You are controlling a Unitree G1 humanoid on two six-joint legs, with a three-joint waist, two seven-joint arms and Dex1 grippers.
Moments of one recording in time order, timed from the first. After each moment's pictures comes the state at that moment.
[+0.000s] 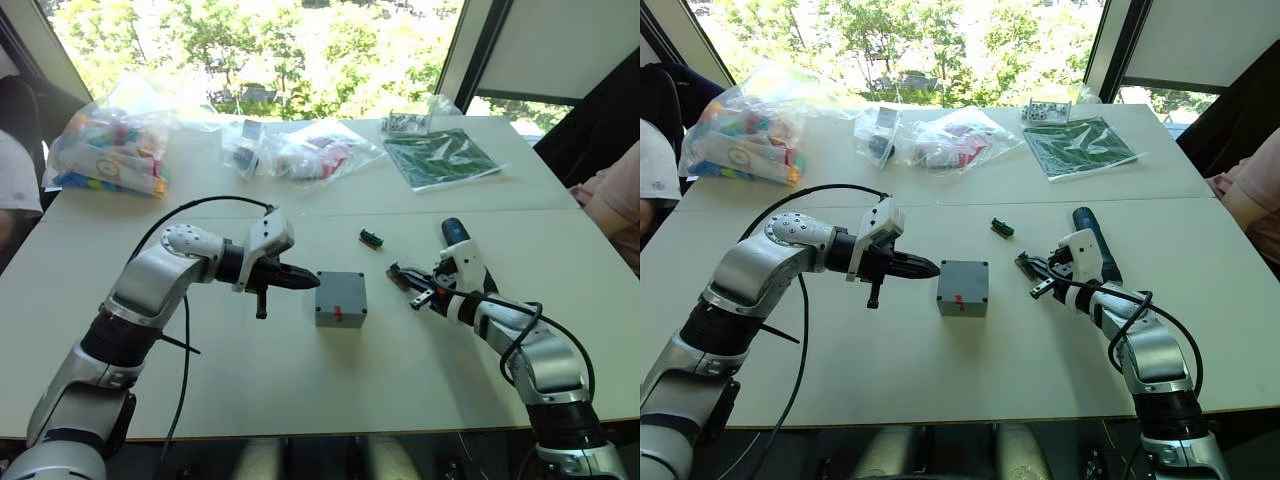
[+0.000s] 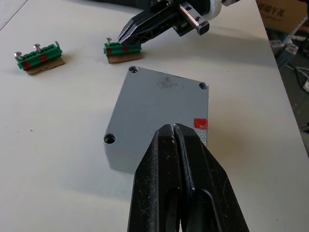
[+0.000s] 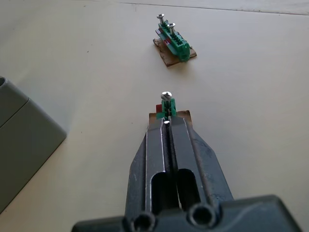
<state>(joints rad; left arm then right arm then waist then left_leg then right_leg) -0.67 0.65 -0.26 -0.14 -0.39 0.73 -1.18 -0.21 -0.50 -0.04 -0.17 0.26 0.56 0.57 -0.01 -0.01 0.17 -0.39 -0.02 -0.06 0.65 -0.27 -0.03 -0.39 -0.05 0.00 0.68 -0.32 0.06</state>
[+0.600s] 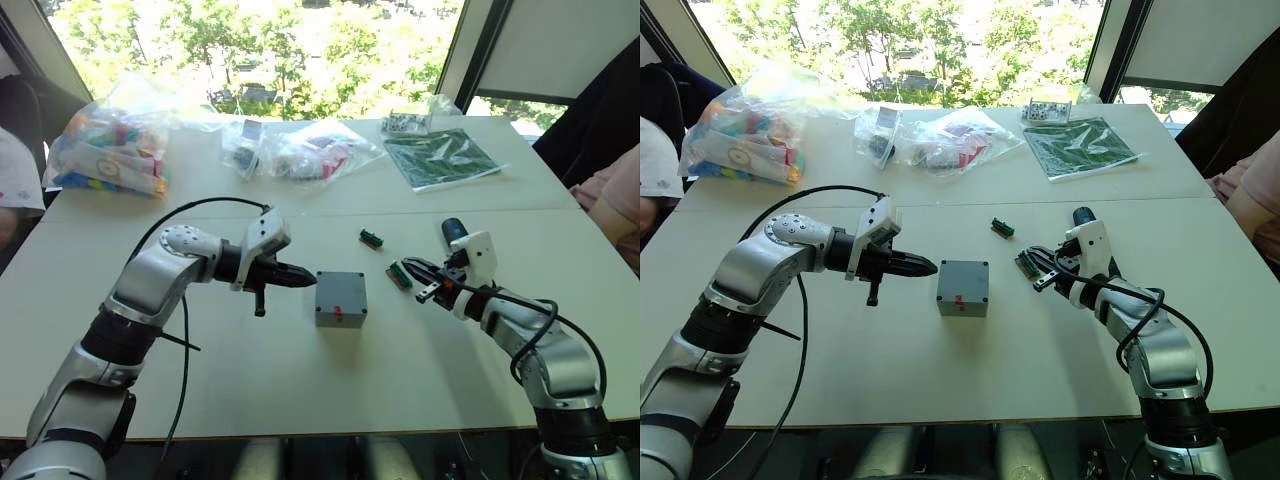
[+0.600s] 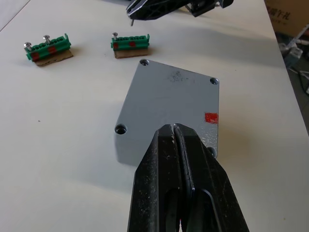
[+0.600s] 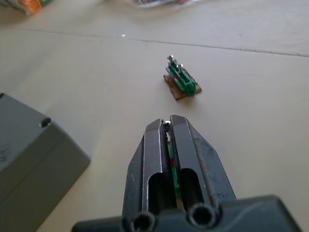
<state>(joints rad) -0.67 0.65 -0.25 -0.08 -0.39 0.70 -1.18 -0.20 -0.50 -0.11 -0.35 0.36 0.63 0.56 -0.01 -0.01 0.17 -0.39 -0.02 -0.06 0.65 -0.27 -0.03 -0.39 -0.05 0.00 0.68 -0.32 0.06</state>
